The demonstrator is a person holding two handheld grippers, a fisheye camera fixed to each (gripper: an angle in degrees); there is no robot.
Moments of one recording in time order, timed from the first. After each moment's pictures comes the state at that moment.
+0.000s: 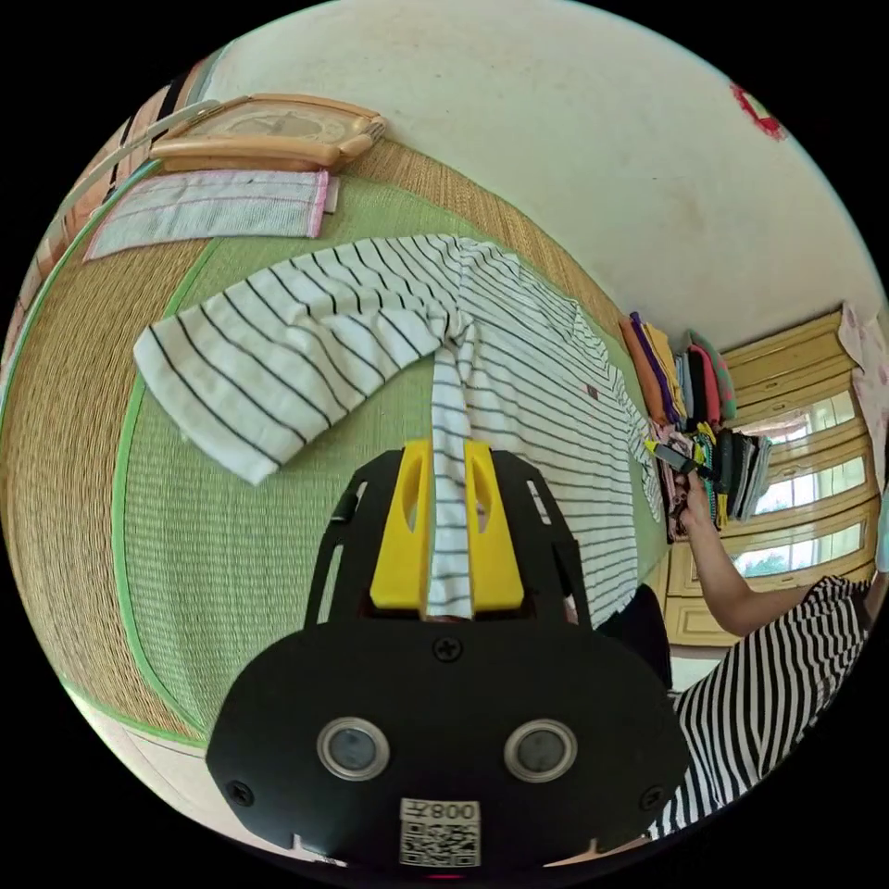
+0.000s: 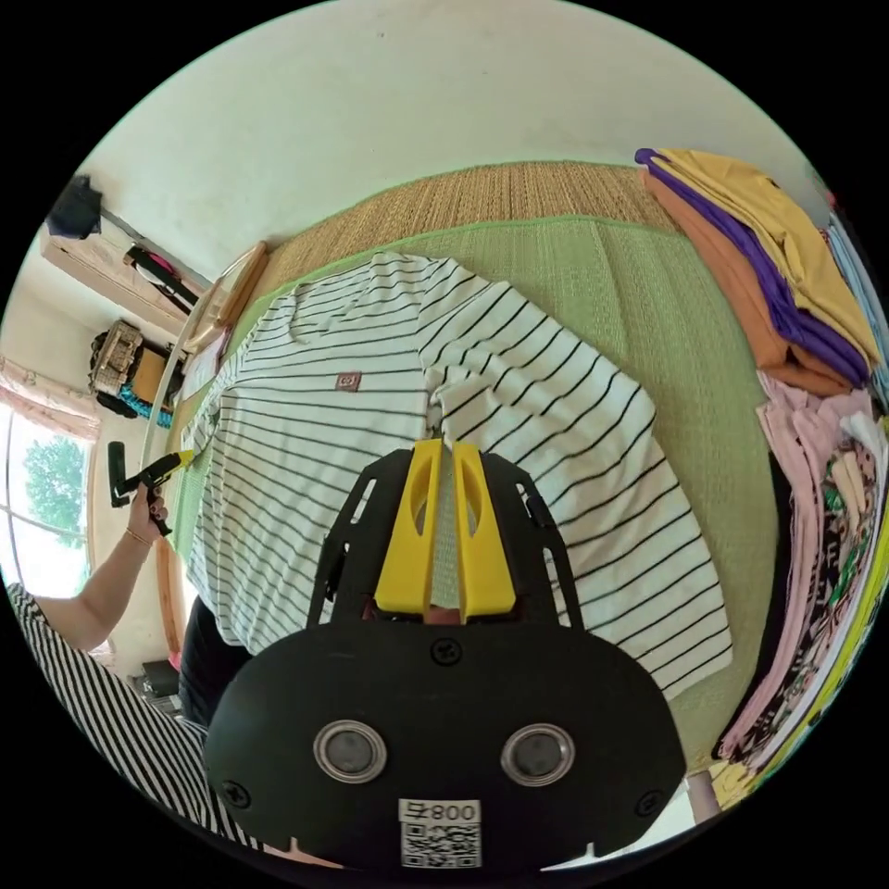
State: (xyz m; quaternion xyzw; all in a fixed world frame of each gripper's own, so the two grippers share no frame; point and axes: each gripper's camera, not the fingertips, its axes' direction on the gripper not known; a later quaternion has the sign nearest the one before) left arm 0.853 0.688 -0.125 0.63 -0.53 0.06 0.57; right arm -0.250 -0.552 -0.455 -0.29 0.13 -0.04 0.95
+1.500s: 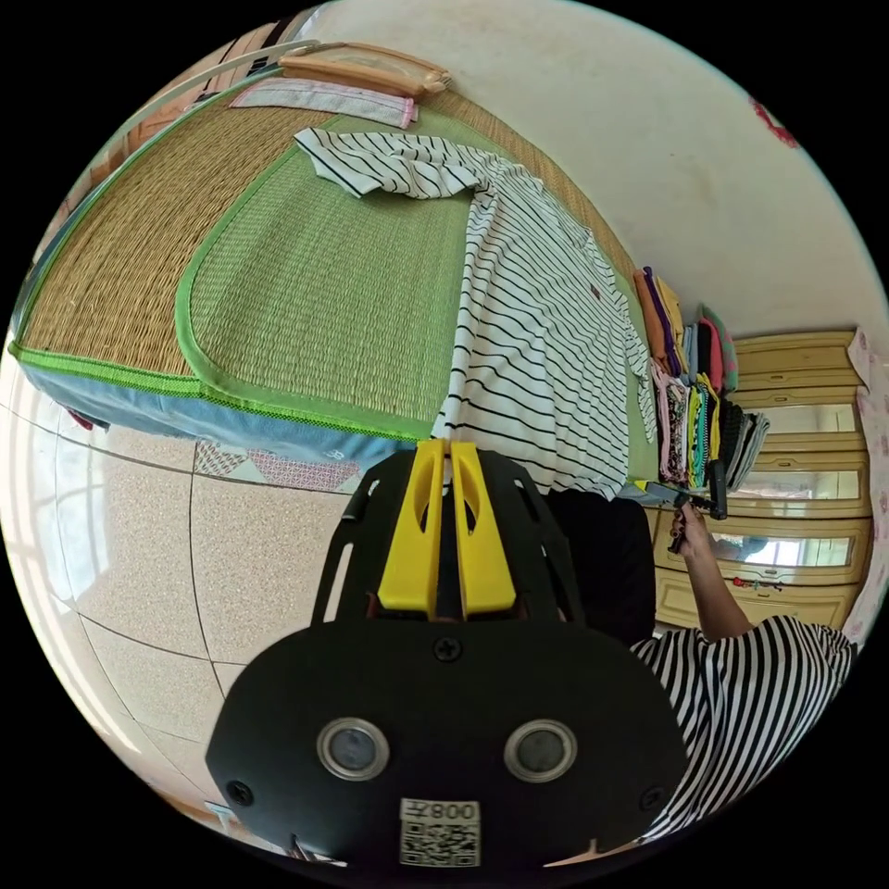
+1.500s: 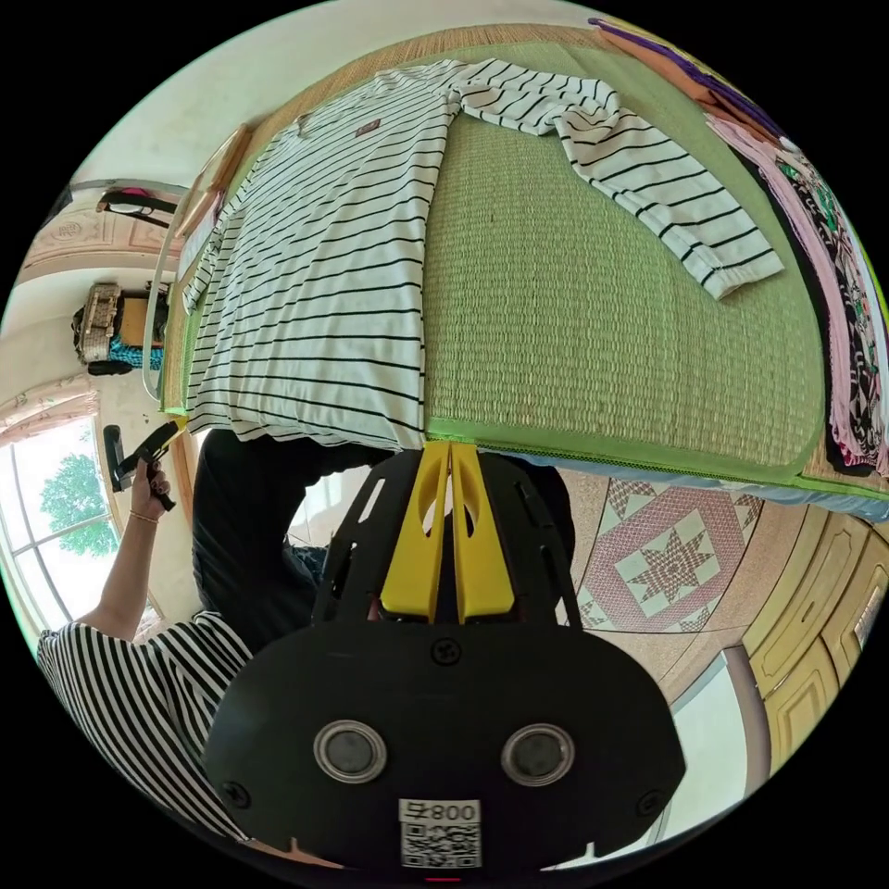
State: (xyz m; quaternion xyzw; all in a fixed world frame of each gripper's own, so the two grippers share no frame) left arm 0.757 0.904 0.084 0.63 -0.49 -0.03 0.61; right arm -0.291 -0.383 -0.565 -0.45 0.15 0.04 0.88
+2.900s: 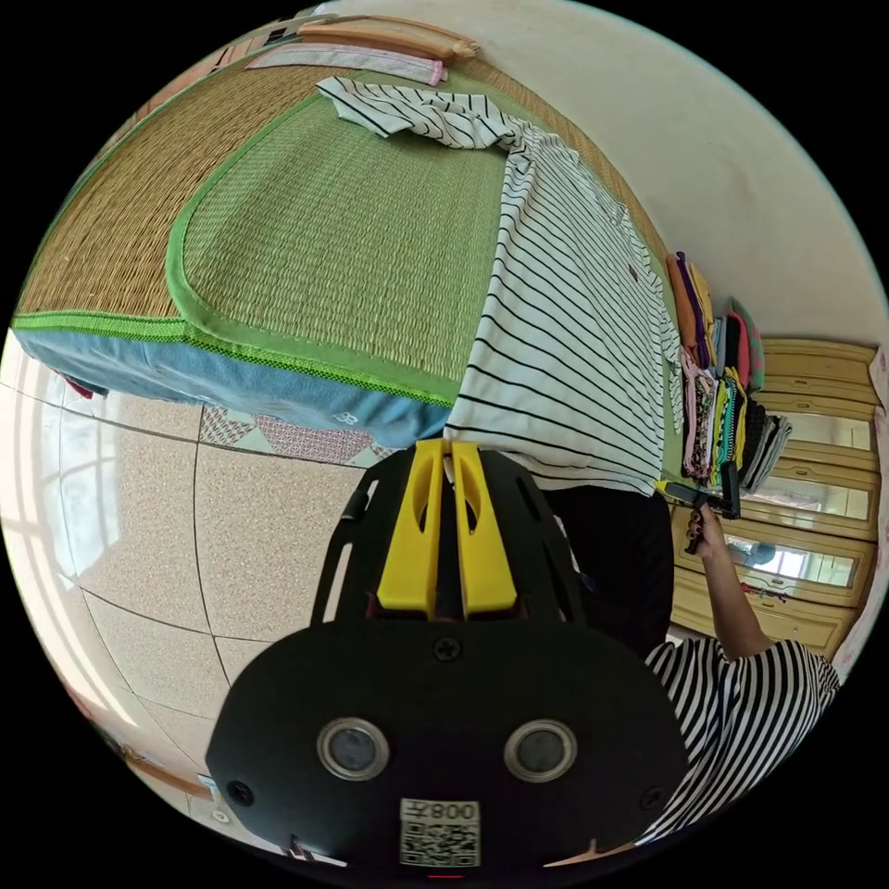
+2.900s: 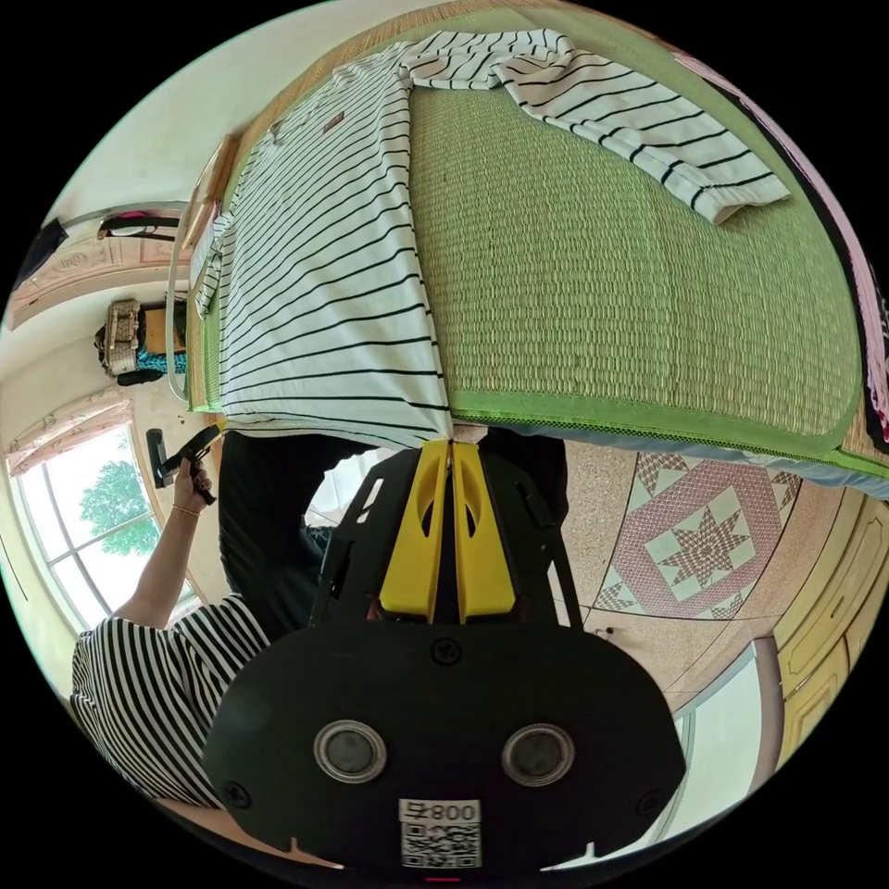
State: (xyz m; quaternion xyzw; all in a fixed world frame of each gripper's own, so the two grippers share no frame) left arm 0.838 0.876 0.117 0.61 -0.49 -0.07 0.62; right arm -0.237 -0.352 -0.582 -0.48 0.10 0.10 0.87
